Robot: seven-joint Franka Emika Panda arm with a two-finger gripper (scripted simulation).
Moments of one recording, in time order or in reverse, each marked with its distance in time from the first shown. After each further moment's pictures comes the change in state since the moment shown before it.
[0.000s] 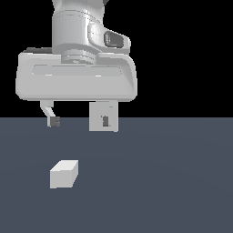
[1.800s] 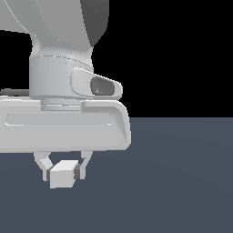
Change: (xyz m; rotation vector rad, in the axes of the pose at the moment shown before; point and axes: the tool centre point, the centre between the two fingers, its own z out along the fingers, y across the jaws) arm -0.030 -0.017 0.078 0.005 -0.003 -0.019
